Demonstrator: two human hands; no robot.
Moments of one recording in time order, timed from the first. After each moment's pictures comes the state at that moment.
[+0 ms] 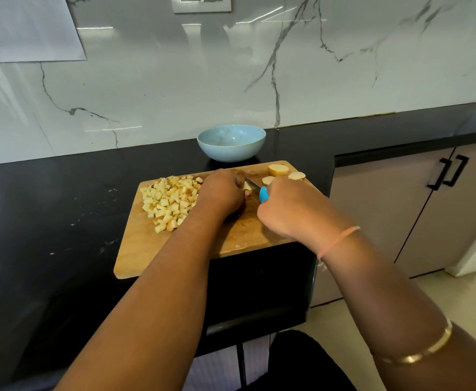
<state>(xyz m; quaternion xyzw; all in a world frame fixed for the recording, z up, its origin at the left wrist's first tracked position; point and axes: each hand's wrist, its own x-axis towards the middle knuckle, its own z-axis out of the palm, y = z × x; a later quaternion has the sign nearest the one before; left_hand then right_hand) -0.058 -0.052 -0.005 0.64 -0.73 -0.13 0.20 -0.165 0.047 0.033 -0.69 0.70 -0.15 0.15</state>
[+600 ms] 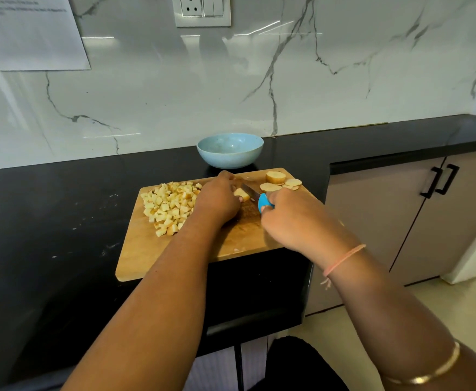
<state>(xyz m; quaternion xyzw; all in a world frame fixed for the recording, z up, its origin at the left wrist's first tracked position) -0.054 -0.050 -0.010 0.64 -0.71 -0.14 0.25 -0.169 0.055 0.025 -0.68 0.70 -0.17 0.14</state>
